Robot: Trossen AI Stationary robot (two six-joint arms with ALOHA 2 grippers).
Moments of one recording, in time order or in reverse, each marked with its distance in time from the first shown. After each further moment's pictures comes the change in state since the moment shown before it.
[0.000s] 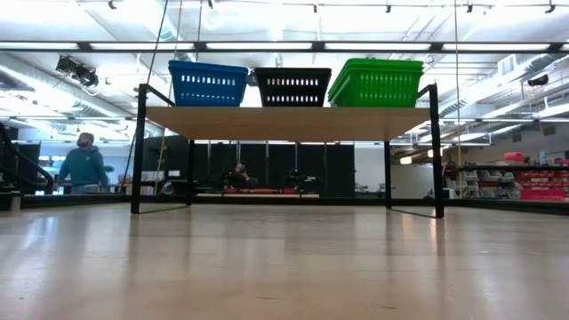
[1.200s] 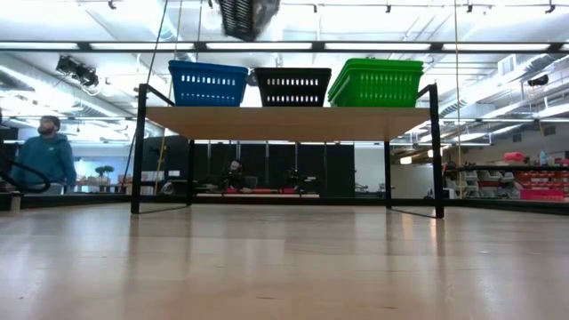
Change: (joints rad) left arm 0.759 0.024 0.955 -0.490 -0.580 1.219; right arm -0.001 0.000 0.000 -0.002 0.085 -0.012
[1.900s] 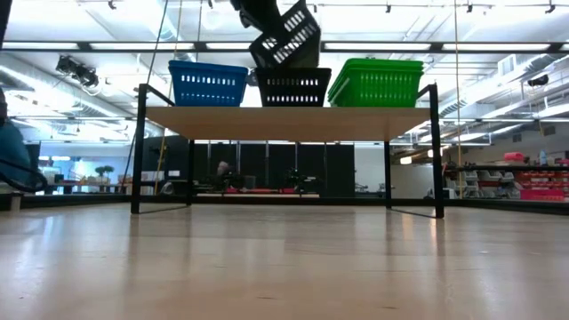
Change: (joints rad) left arm 0.267 0.208 -0.002 0.094 0.245 0.410; right arm 0.000 -0.002 0.000 -0.029 -0.012 0.019
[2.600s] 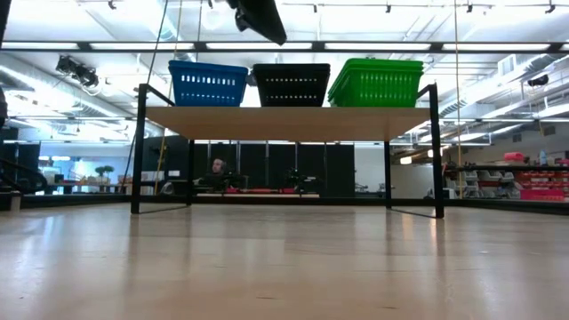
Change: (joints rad) left arm 0.019 -0.007 0.000 -0.035 0.071 -0.062; right arm 0.000 0.000 0.000 -0.015 -0.002 0.002
